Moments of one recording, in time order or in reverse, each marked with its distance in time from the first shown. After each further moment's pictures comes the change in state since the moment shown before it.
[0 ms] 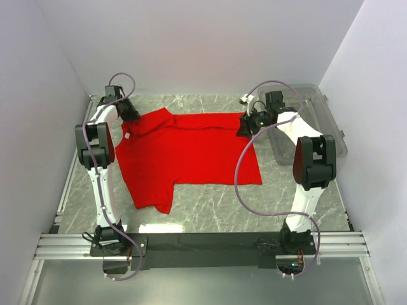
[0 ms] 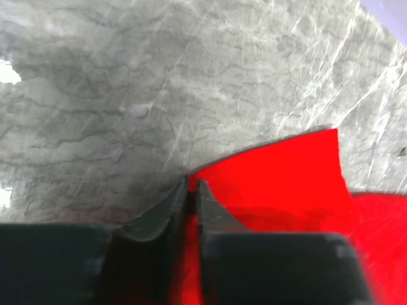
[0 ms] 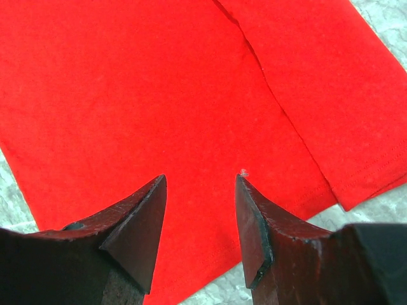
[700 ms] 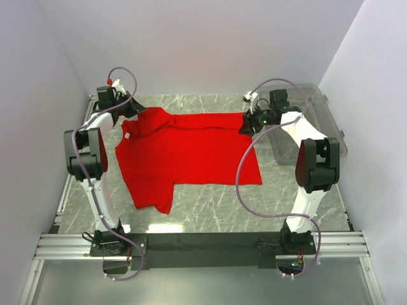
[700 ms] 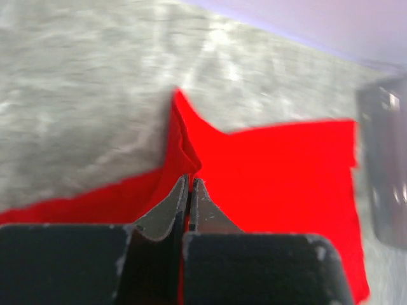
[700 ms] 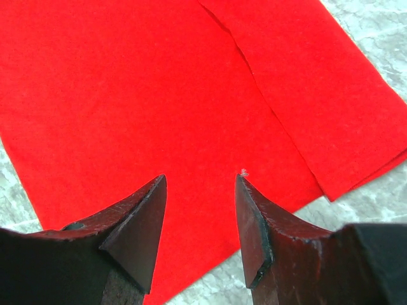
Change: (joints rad) left arm 0.006 -0.259 -0.356 0.372 0.291 0.045; right arm -0.019 -0.037 -0.006 0.003 -0.008 0.007
